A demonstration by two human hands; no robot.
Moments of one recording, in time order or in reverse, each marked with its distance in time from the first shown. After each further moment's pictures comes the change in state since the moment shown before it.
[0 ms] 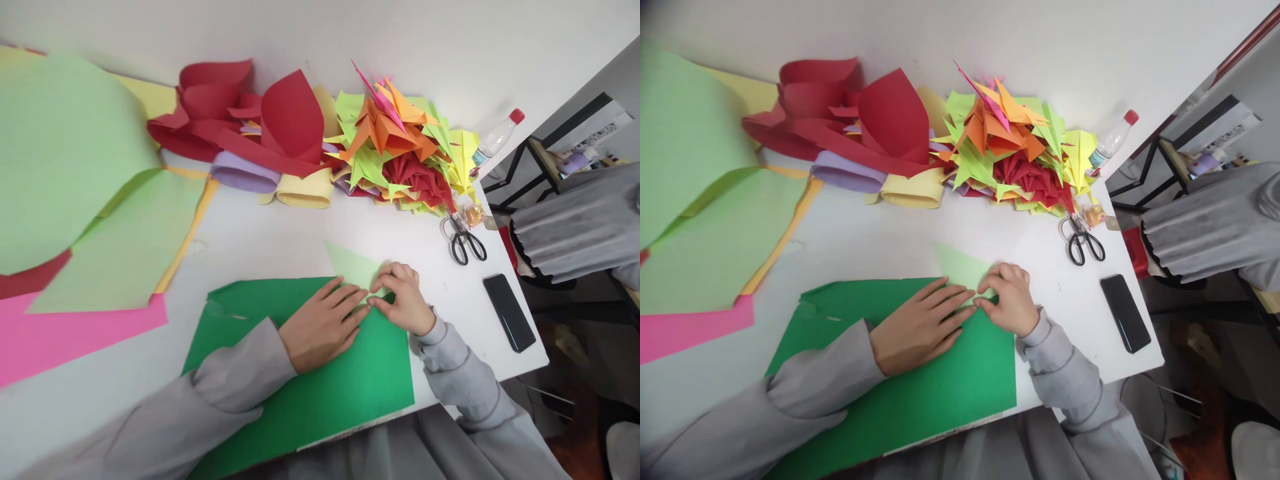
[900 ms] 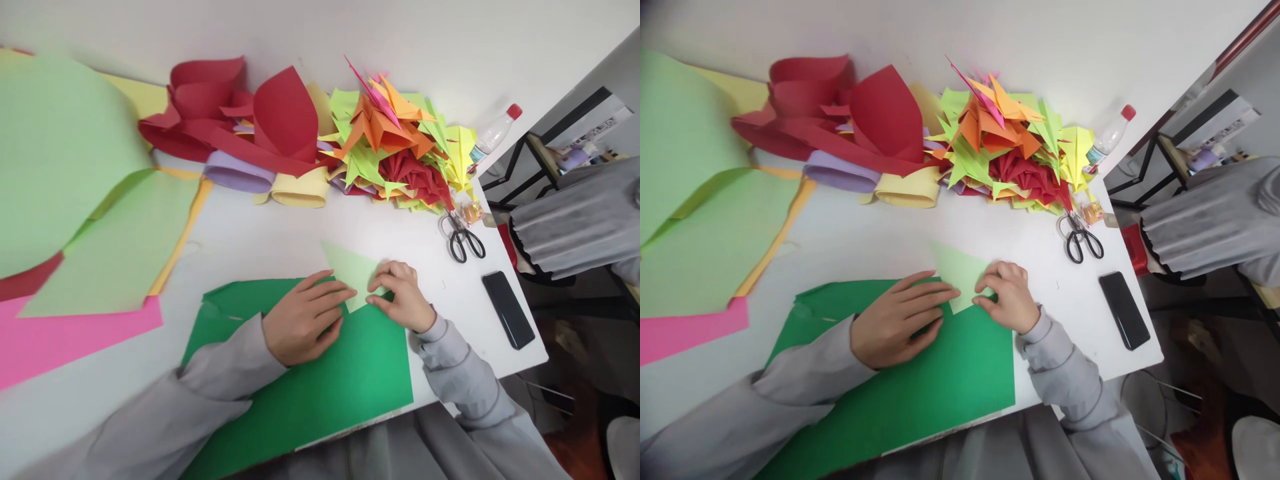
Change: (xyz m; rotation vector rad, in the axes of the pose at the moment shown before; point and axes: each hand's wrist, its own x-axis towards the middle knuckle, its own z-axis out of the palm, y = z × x) left_hand -0.011 -0.019 -0.005 -0.164 0.228 0.020; right_hand 0.001 0.007 -0.003 -0.001 -0.024 -0.059
